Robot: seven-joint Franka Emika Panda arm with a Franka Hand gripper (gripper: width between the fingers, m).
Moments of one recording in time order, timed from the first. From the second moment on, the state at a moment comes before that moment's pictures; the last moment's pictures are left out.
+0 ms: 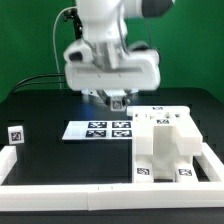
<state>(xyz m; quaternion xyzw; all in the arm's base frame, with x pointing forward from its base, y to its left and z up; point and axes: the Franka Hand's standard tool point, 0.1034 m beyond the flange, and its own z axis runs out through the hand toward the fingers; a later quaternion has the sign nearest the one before) 0.356 -0.015 0.080 -0.98 0.14 0.11 0.05</state>
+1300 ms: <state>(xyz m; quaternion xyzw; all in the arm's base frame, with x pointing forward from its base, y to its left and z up) 0.397 -0.061 0.079 -0.99 0.10 0.09 0.03</state>
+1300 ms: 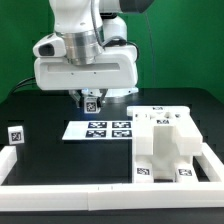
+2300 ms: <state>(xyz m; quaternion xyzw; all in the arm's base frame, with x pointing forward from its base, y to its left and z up) 0.421 -0.111 0.021 -0.99 0.09 0.10 0.00</state>
